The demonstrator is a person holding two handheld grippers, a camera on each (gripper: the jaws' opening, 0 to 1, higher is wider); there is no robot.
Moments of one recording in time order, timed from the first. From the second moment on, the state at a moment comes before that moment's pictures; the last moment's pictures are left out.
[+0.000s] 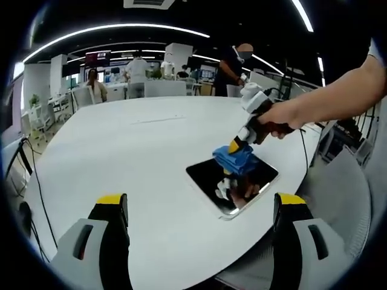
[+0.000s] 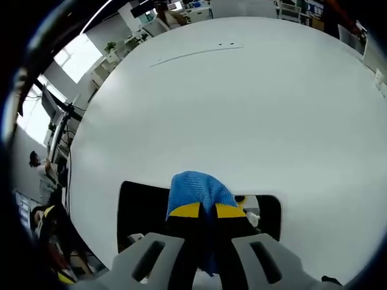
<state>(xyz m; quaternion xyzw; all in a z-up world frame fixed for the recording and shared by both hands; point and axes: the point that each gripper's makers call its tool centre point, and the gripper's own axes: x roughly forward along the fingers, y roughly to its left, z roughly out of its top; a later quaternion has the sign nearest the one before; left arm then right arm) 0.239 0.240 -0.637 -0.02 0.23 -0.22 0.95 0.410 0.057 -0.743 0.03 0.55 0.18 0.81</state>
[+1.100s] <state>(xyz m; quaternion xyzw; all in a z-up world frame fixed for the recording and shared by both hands) 0.246 0.266 -0.643 -0.03 0.23 -0.22 0.95 0.384 0.156 -0.734 0.02 0.57 0.22 0.79</state>
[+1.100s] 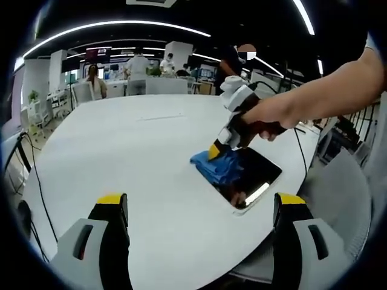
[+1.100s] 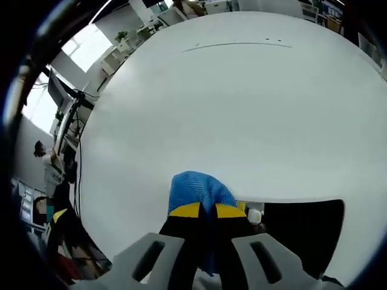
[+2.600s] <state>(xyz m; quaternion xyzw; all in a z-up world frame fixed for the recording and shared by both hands) 0.243 0.250 -0.635 -0.03 0.22 -0.22 0.95 0.342 0.166 -0.734 0.00 0.57 0.26 0.77</state>
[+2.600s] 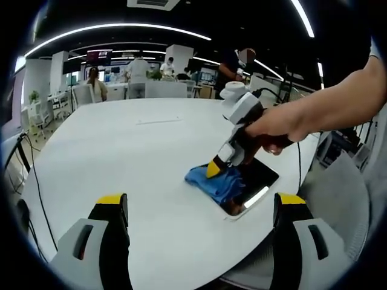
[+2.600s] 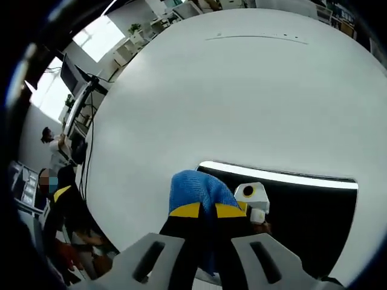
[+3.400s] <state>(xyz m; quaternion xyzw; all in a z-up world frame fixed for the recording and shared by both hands) 0.245 0.246 -0.632 -0.03 0.22 -0.23 0.95 0.333 0.165 -0.736 -0.02 0.56 0.29 0.78</state>
